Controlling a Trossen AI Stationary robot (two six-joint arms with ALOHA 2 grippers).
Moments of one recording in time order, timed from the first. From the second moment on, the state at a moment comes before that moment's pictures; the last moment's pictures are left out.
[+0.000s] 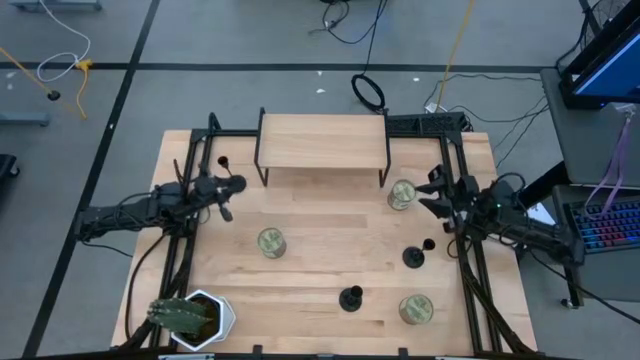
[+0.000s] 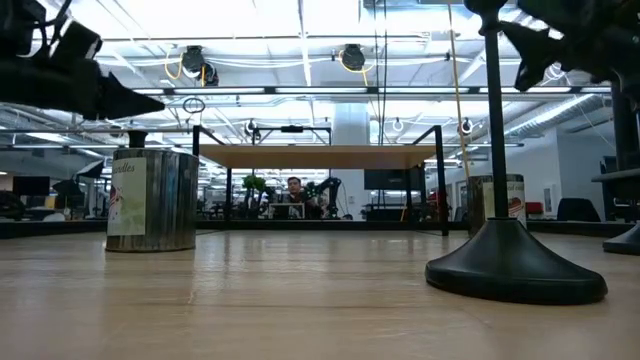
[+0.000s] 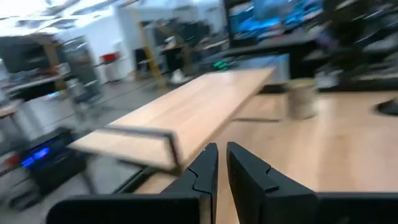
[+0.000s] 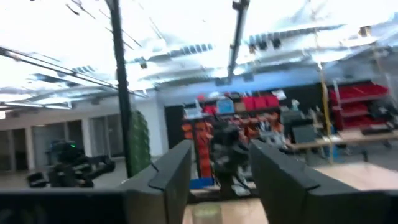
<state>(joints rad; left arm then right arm) 0.11 0.01 0.06 -0.05 -0.41 0.18 -0.37 0.06 0.02 0.52 -0.42 0.34</state>
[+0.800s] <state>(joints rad) 0.11 0.16 0.12 -0.38 -0.68 -0.50 -0.28 0.17 0.02 0.47 -0.42 0.23</state>
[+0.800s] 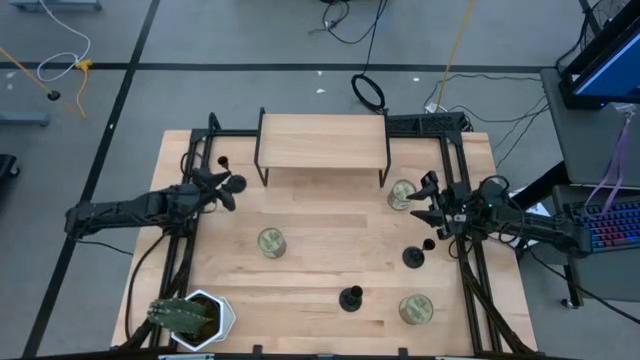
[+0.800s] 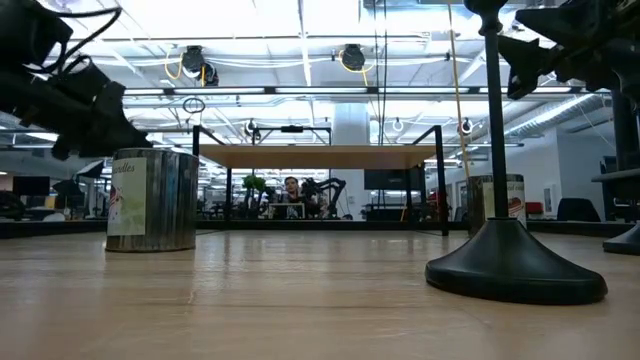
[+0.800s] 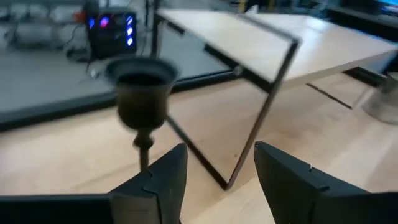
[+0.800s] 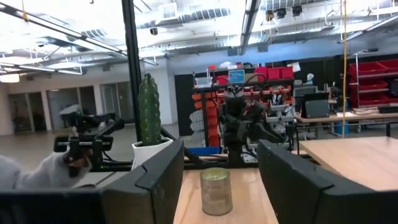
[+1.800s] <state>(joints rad) 0.27 0.58 0.12 -0.15 -0.86 -0.53 -0.29 0.22 0.02 0.48 -0.42 0.22</state>
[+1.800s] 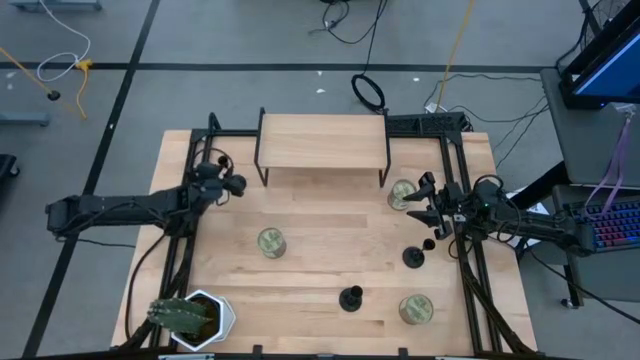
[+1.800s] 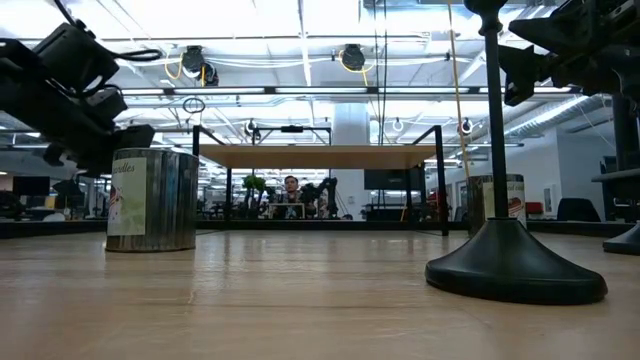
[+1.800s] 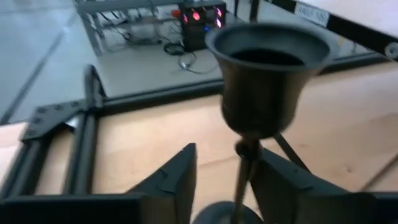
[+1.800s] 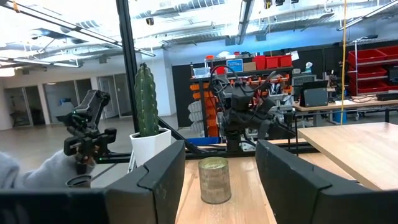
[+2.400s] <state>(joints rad) 0.24 0.57 0.19 -0.10 -0.80 -0.42 -0.29 0.22 0.02 0.48 -0.42 0.22</state>
